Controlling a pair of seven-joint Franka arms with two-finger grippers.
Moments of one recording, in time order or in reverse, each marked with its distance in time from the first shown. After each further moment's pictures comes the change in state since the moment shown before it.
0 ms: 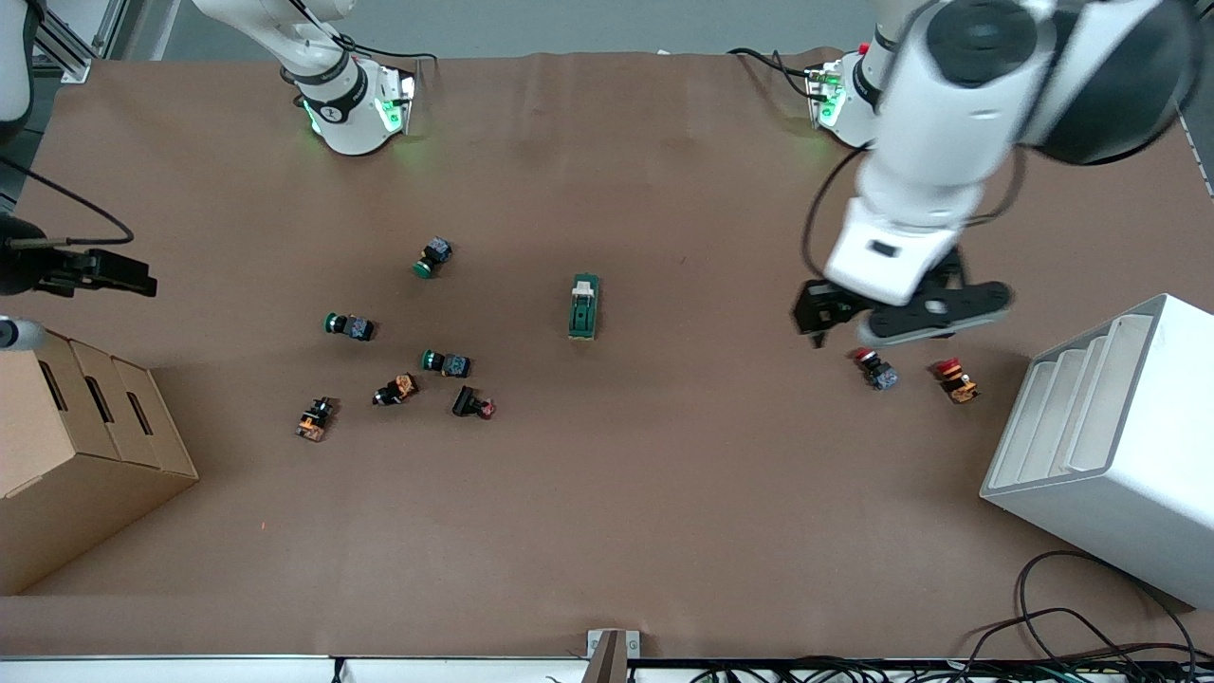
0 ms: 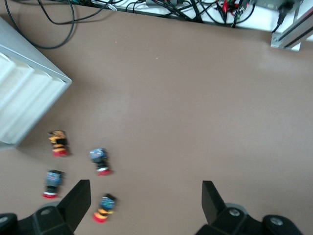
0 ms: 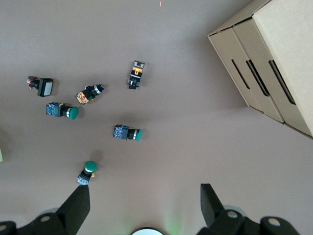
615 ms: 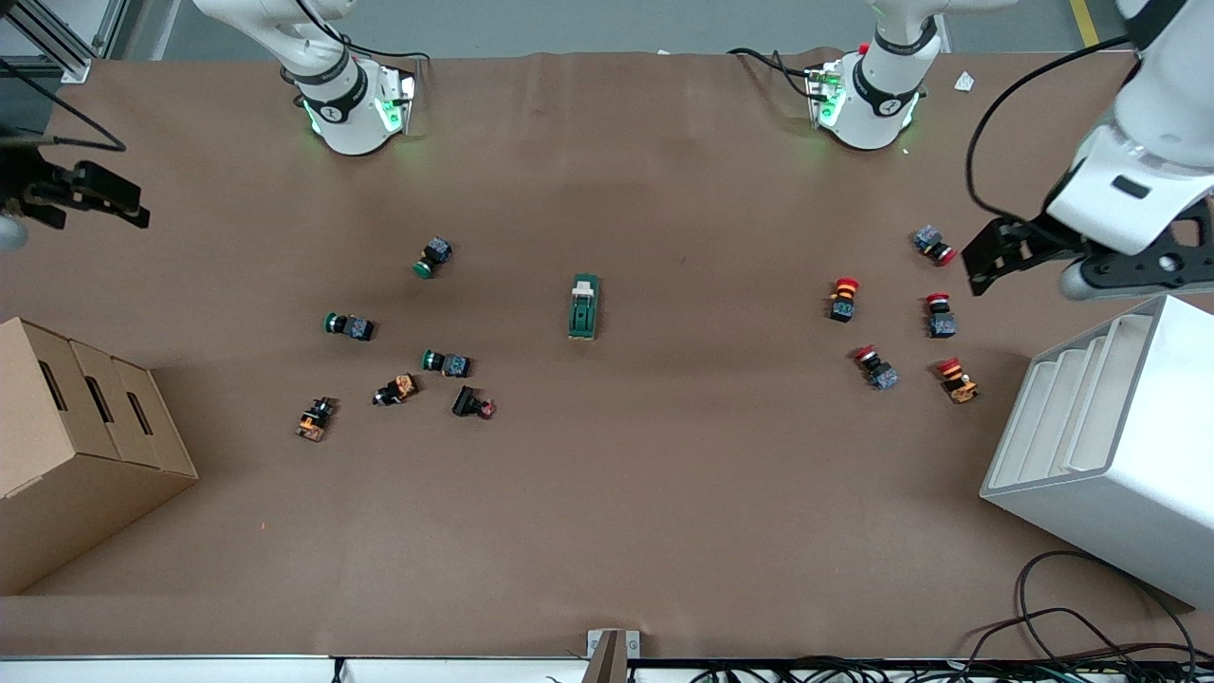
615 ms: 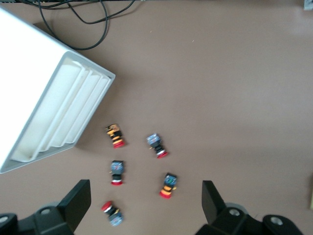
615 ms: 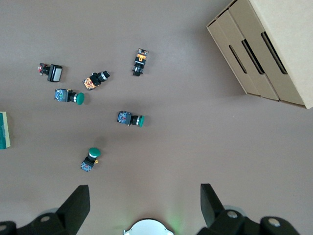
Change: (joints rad) left arm 0.119 -0.136 0.123 -0.001 -0.113 -0.179 0.413; right arm 0.002 -0.251 0.003 -0.213 0.000 0.024 0.000
